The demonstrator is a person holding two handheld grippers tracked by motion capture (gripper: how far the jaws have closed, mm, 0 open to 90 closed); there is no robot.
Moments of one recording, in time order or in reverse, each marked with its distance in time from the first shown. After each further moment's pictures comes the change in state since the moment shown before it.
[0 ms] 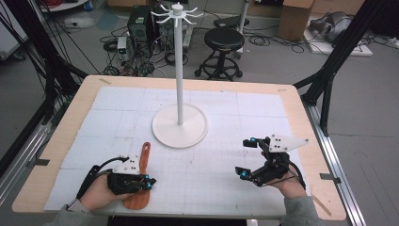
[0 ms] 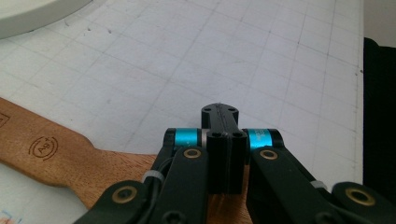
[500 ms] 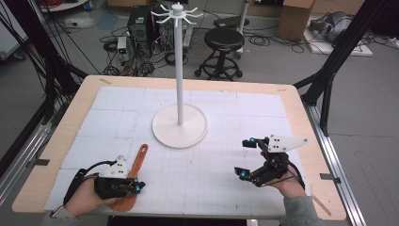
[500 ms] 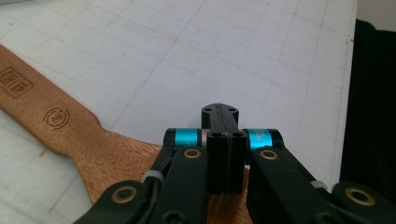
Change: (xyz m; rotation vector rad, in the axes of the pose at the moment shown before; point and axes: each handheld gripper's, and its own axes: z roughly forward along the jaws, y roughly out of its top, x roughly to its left) left arm -0.002 -0.020 -0.026 0.022 0.026 -0.007; right arm 0.000 0.000 0.002 0.009 0.000 -0.009
